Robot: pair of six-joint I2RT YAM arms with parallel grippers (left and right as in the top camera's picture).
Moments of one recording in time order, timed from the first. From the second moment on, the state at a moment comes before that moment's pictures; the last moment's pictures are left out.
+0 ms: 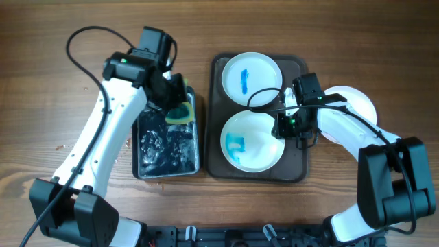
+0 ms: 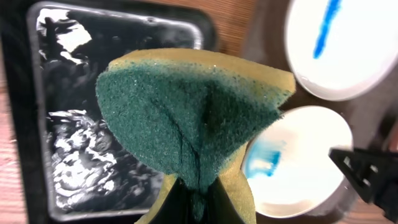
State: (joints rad) left arm -0.29 1.63 1.48 -1.16 0.12 -0.49; right arm 0.21 1.73 0.92 -0.62 -0.29 0.19
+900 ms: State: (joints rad) left arm -0.69 2.08 1.46 -0.72 0.25 -0.71; right arm 0.21 1.74 0.95 -0.66 -0.20 0.38
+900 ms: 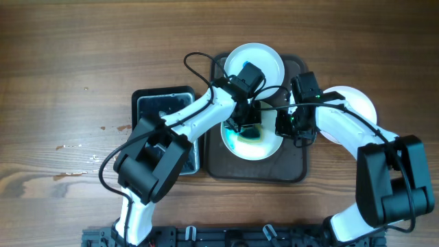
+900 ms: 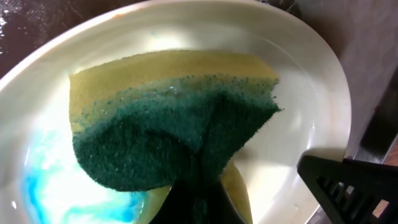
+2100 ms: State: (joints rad) left arm -0.77 2.09 1.40 -0.50 0.37 -0.71; right arm 0.20 1.74 0.95 -0.70 -0.10 0.39
